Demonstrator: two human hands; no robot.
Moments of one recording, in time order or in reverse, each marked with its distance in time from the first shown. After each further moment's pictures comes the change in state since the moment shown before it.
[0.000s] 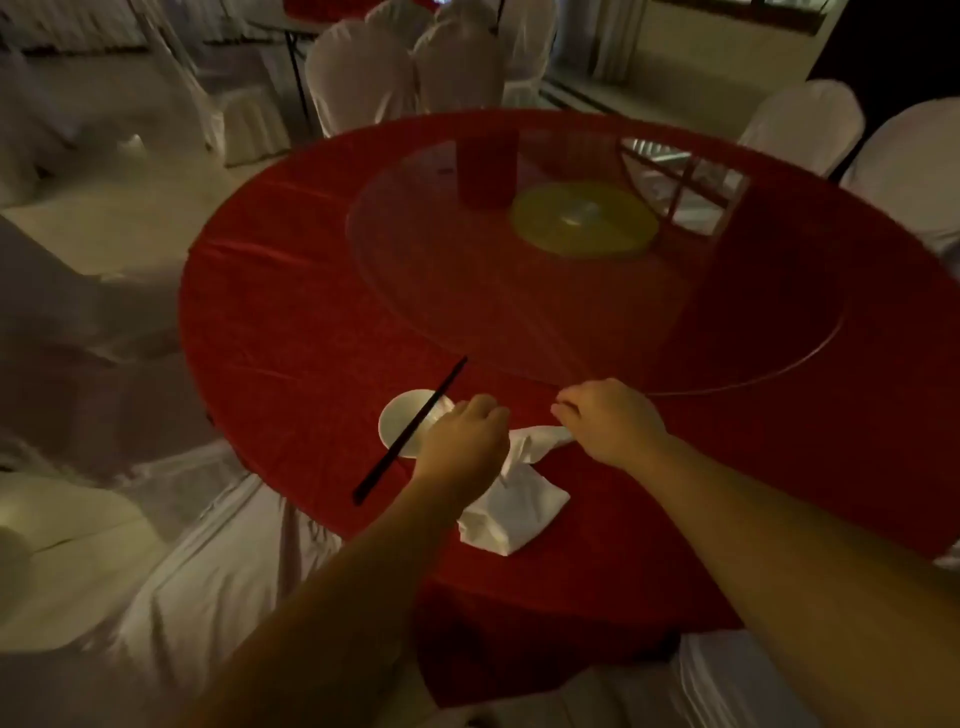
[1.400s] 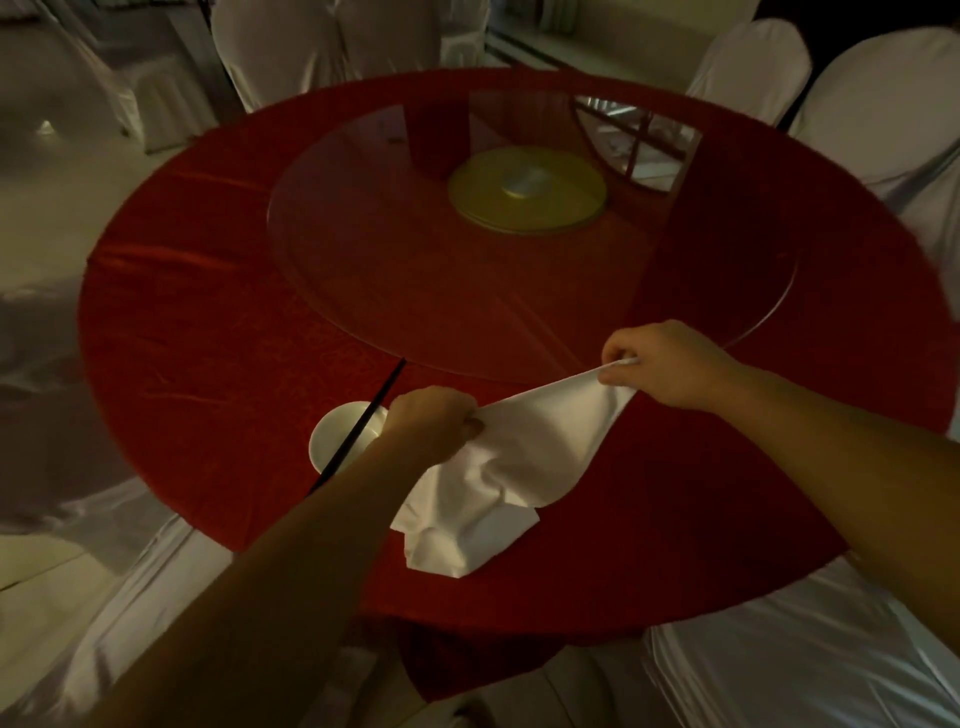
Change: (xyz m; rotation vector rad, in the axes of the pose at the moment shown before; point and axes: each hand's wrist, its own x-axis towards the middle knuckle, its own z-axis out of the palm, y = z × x) left_hand 0.083 0.011 0.006 0.167 -0.436 -0.029; right_hand 0.006 0.117 -0.077 0.177 -0.095 0.057
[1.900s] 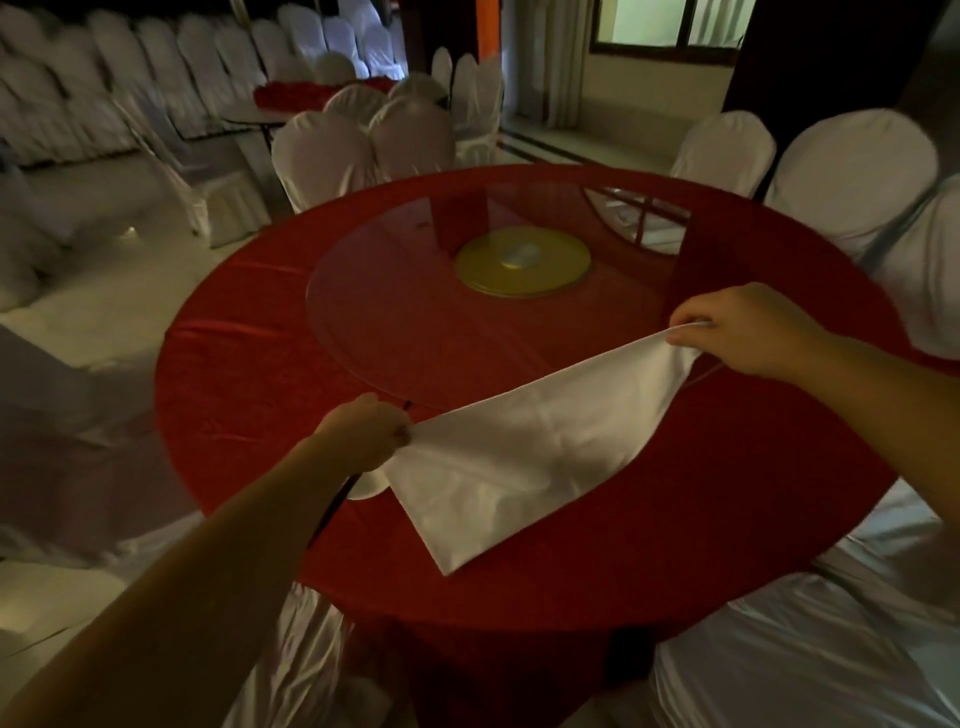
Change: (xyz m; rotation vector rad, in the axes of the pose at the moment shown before) left_hand -0.083 -0.009 -0.076 0.128 0.012 -0.071; right_hand -0.084 0.038 -0.117 -0.087 0.293 -0.069
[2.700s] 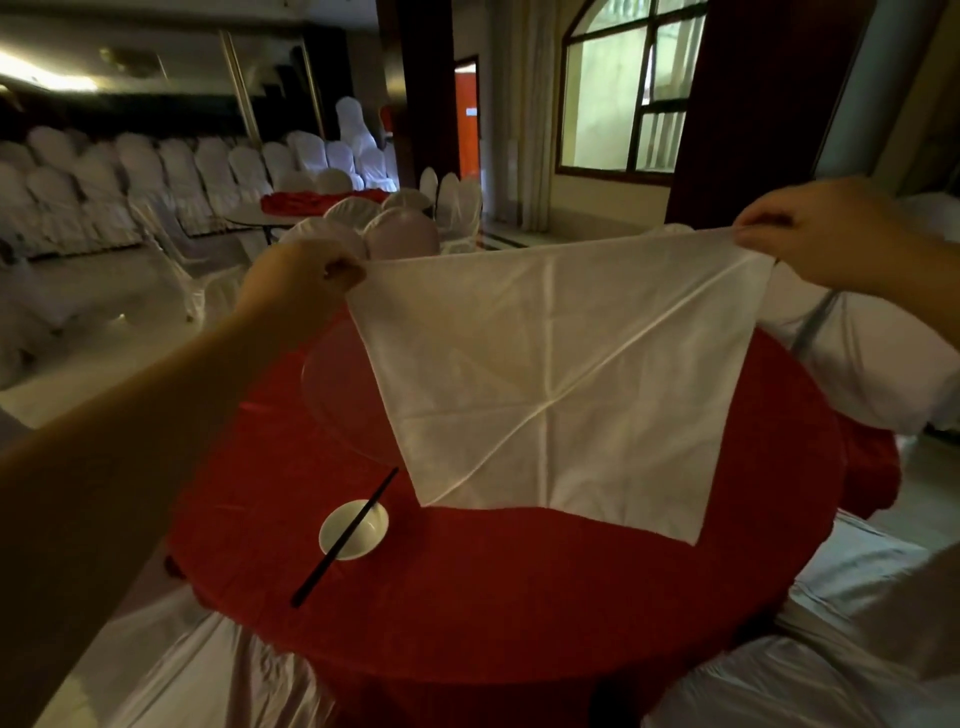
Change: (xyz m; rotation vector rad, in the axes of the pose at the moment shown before) left_hand -0.075 0.002 -0.209 -0.247 0.943 0.069; right_hand -0.030 -0.005 -0.183 -0.227 0.435 -0.092
